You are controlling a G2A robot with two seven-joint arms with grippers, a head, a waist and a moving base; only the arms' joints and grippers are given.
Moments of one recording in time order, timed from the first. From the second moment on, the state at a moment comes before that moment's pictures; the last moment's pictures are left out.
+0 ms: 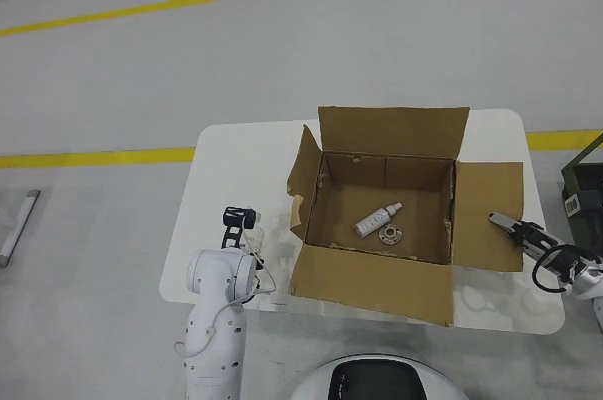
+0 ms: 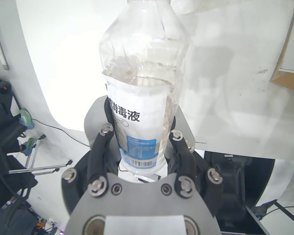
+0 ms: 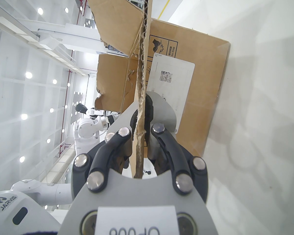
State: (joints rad) left arm 1.08 -1.55 -1.46 -1.67 1.70 -0.12 -1.41; right arm -1.49 -1.01 1.75 -1.56 0.31 -0.36 0.78
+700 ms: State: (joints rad) left arm 1.07 -1.55 -1.48 -1.55 1.55 -0.04 -1.43; right arm -1.49 -1.01 1.75 -1.55 0.31 -0.35 0.78
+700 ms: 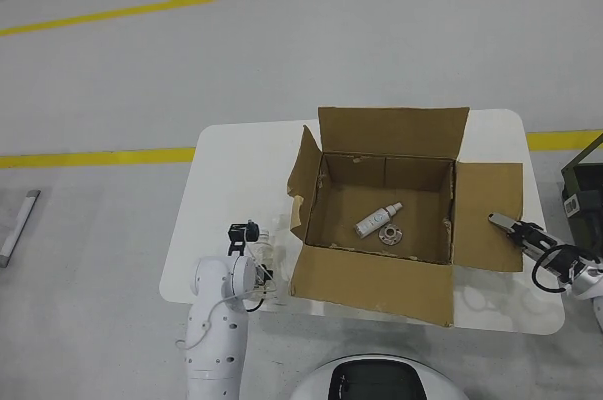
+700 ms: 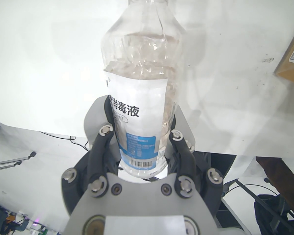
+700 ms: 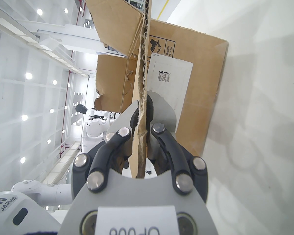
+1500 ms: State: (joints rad) left arm 1.05 -1.53 -1.36 -1.73 1.59 -0.17 -1.50; right arm -1.38 -0.98 1.81 -1.54 0.23 -0.33 0.84
